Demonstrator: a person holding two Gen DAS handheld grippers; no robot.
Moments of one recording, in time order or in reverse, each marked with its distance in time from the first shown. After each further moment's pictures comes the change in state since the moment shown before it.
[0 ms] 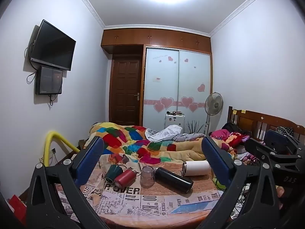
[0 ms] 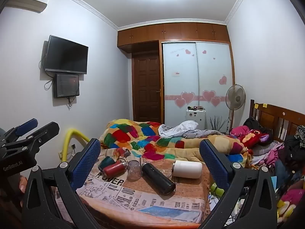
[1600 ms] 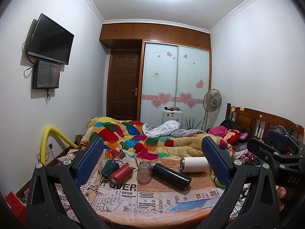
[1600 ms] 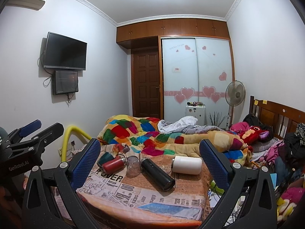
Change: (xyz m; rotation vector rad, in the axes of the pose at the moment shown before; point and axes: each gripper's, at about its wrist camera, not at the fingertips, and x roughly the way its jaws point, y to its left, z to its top) left arm 0.016 0.003 -0.008 -0.021 0.042 -0.022; right arm 0.005 -0.001 -0.009 -0.001 0.022 -0.003
